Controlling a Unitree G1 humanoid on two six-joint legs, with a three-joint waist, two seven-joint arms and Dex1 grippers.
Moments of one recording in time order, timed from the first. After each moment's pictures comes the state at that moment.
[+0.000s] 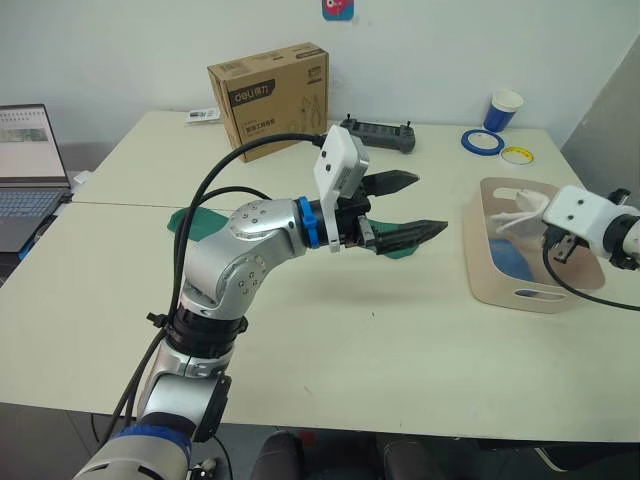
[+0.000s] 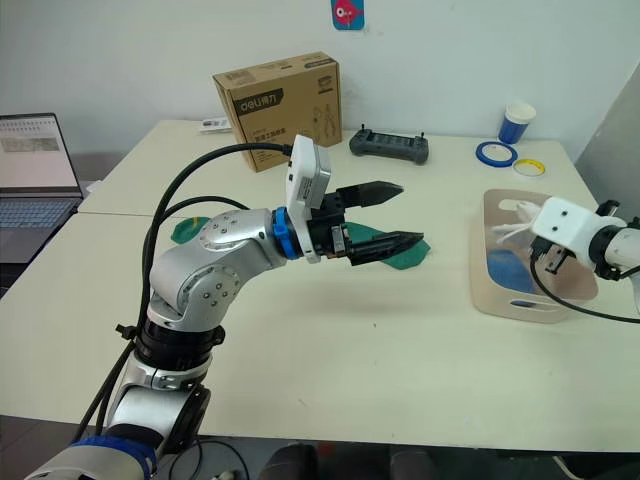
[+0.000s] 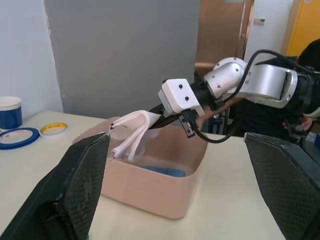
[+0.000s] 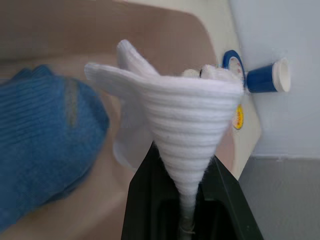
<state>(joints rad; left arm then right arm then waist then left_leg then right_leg) -0.80 0.34 -0.15 -0.24 -0.63 0.68 -0.76 -0.51 -1.12 0.12 0.21 -0.13 0.11 0.77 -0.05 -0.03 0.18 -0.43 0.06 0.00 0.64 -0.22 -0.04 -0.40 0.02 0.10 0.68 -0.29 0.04</state>
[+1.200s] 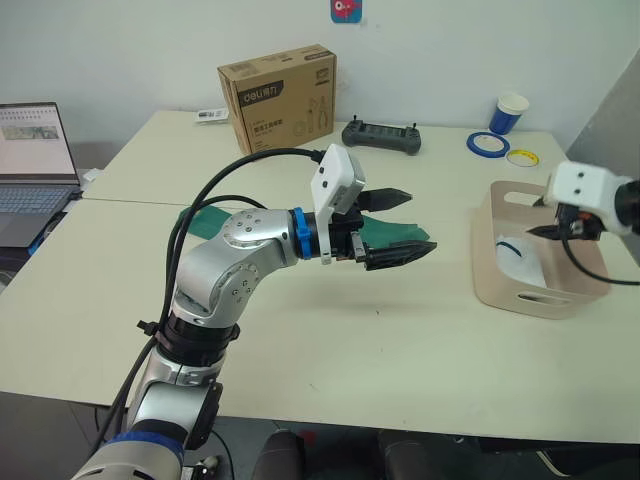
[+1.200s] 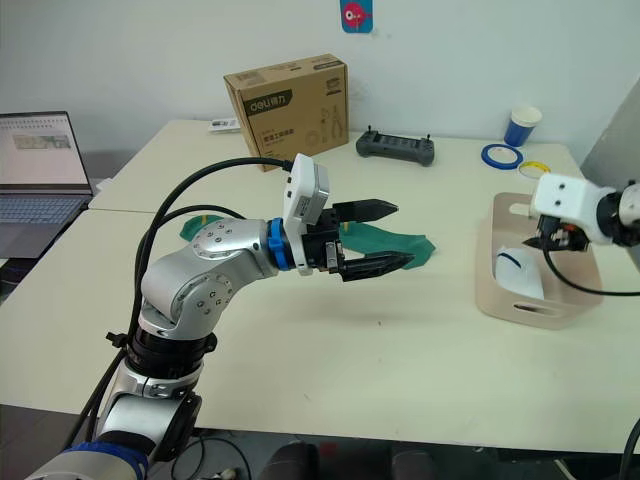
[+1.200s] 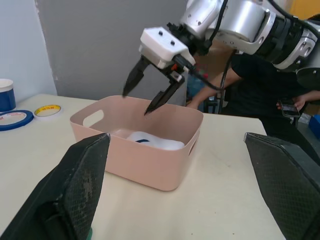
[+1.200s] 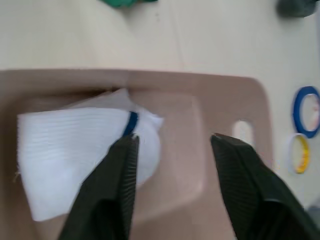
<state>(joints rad) -0.77 0.37 -0.16 -0.27 -0.61 0.71 -0.82 -0.79 -1.11 0.18 0.38 -0.12 0.13 1.25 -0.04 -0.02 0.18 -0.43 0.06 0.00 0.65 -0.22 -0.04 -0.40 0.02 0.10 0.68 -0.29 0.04</state>
